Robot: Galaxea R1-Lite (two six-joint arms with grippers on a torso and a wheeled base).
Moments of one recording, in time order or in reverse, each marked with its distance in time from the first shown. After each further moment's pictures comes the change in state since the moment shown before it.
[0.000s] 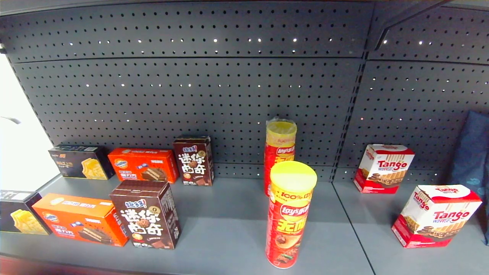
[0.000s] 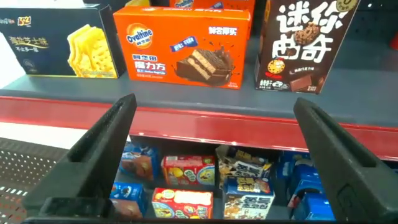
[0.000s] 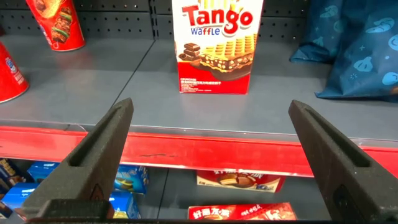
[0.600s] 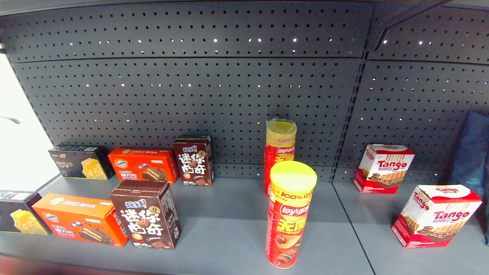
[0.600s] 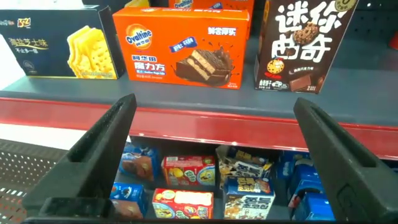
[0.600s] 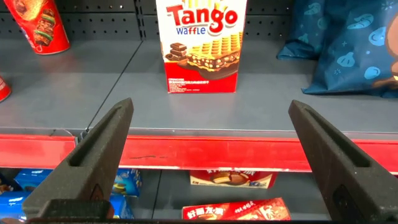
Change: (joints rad) left arm 0.001 -0.002 0.000 0.000 -0.004 0.005; right arm 0.000 0.000 0.000 0.001 -0.053 0.004
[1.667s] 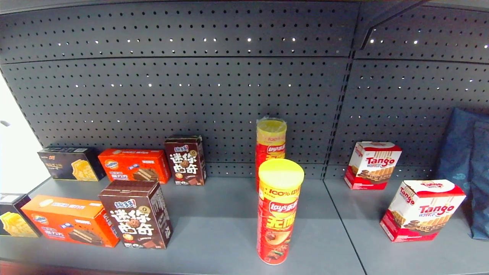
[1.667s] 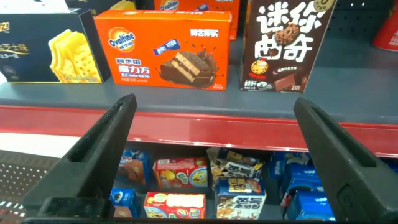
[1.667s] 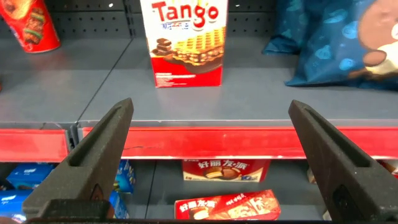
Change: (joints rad) left arm -0.001 0.002 0.000 0.000 -0.006 0.002; right arm 0.000 0.000 0.000 0.000 0.001 0.000
